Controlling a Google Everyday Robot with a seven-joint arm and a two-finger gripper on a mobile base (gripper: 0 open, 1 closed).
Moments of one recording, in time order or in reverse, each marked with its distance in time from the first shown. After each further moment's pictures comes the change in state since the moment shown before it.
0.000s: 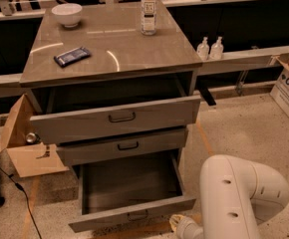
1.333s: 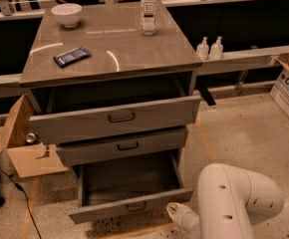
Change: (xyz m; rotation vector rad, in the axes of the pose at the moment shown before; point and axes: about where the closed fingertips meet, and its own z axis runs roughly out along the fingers) arm -0.014 -0.039 0.059 0.036 -0.122 -0.026
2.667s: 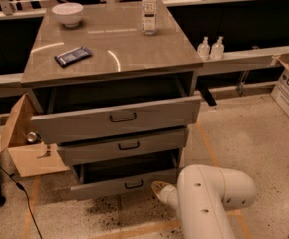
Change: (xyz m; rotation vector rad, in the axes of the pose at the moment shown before) arm -0.080 -0.041 0.094 0.009 -0.191 -0.104
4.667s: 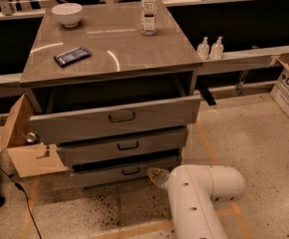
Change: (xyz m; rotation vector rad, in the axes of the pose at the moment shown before) arm -0.042 -0.048 0.047 0.021 -0.114 -0.131
